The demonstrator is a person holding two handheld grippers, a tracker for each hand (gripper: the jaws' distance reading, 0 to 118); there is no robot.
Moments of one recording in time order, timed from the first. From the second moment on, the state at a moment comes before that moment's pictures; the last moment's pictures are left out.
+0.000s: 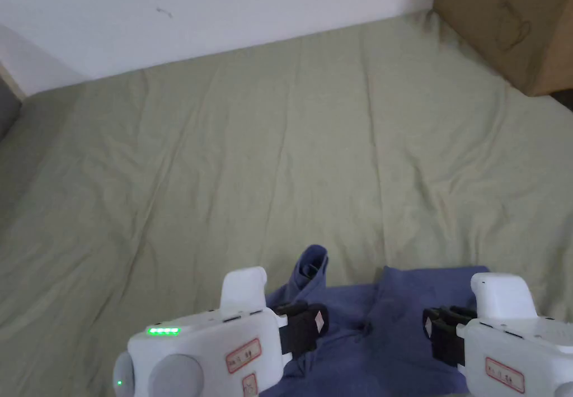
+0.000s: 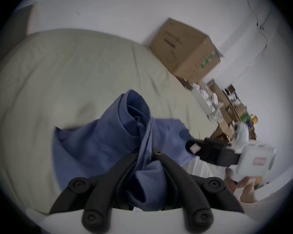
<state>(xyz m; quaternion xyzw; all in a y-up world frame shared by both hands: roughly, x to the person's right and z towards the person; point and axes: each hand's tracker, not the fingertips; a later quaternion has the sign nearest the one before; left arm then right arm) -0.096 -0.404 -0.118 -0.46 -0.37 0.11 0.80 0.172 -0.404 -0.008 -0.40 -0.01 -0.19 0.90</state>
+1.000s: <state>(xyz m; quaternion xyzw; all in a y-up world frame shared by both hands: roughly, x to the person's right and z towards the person) -0.051 -0.477 -0.114 -0.59 -0.38 0.13 0.70 0.204 -0.415 0.003 -0.41 -0.04 -0.23 0.88</state>
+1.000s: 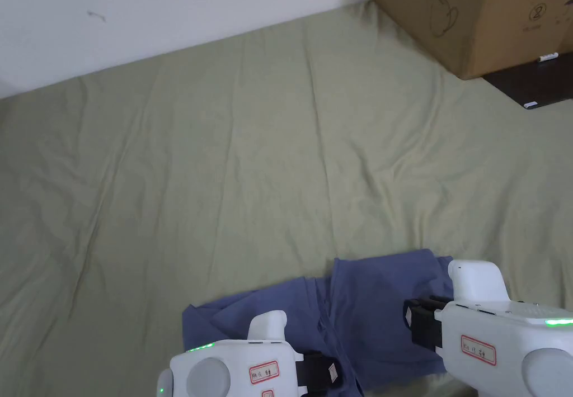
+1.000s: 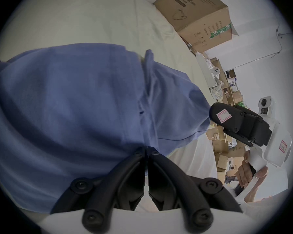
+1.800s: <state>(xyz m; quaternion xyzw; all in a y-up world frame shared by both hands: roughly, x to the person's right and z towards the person) -0.271 -0.519 -0.131 -0.51 -0.26 0.40 0.71 0.128 -0.400 -0.030 -0.45 0.03 -0.12 0.88</state>
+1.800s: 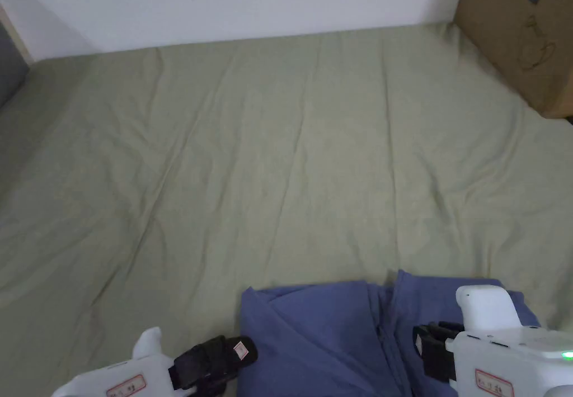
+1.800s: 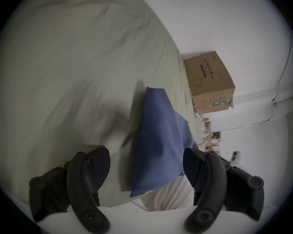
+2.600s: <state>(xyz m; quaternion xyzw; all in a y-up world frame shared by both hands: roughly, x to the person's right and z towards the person) -0.341 -0.497 -0.150 -0.50 -0.21 0.40 0.74 0.108 -0.399 -0.049 -0.48 0.04 -0.10 0.87</state>
